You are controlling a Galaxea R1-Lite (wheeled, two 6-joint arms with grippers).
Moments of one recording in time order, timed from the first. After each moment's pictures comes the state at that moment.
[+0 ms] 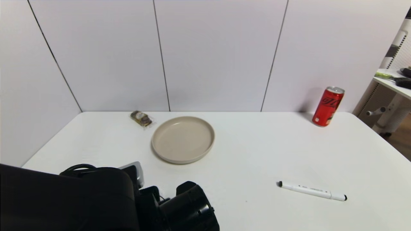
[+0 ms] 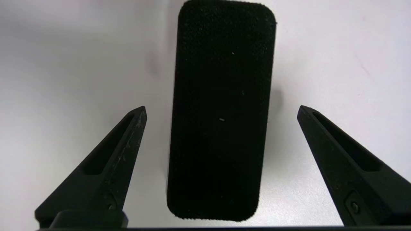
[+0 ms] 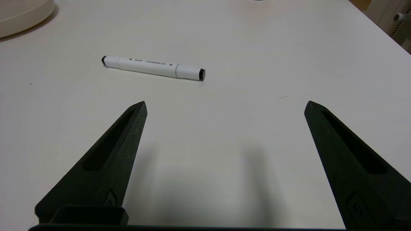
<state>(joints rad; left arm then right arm) -1.08 1.76 -1.01 0.64 0.66 -1.48 0.00 0.00 -0.04 0.12 0.00 0.01</state>
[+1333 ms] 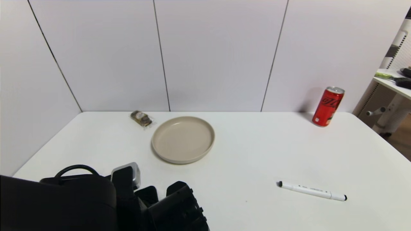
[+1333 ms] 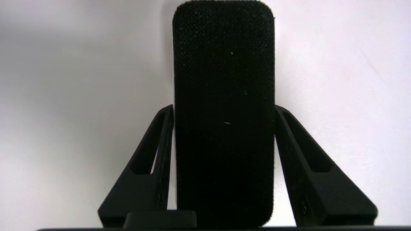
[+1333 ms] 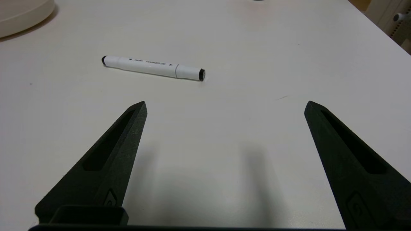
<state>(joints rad) -1.07 1.71 -0.94 0.54 0.66 -1.40 0.00 0.00 -0.04 0.12 0.00 0.01</state>
